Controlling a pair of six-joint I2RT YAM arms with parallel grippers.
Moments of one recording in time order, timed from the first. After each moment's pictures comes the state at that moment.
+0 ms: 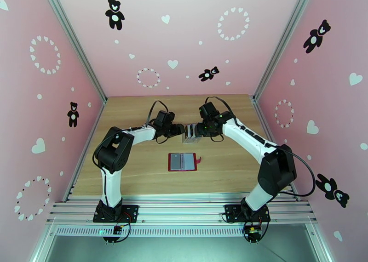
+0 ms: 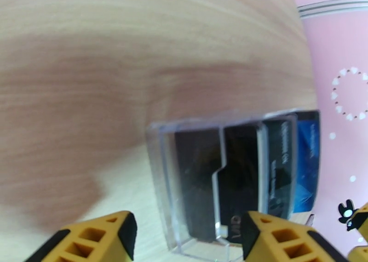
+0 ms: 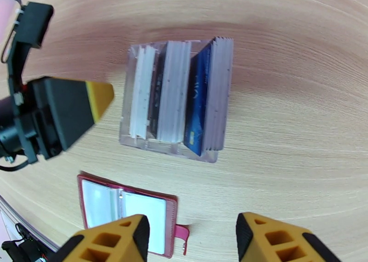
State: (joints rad) left arm -0.48 2.04 1.27 -0.01 0.43 -0.70; right arm 0.52 1.68 1.40 -0.86 0.02 0.40
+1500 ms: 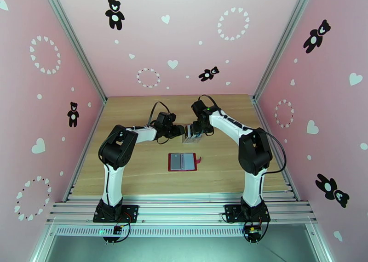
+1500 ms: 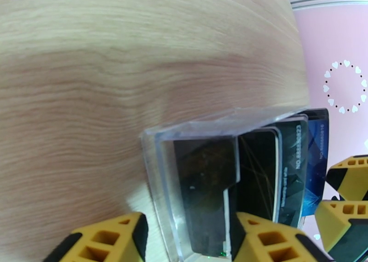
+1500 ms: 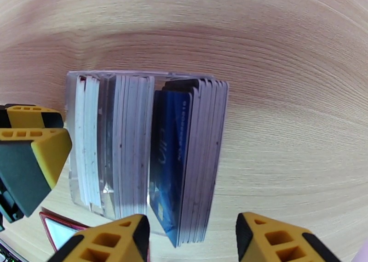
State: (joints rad) left arm -0.48 2.11 1.27 0.04 0.51 -0.70; right arm 0.51 1.97 1.61 -0.93 0.13 0.34
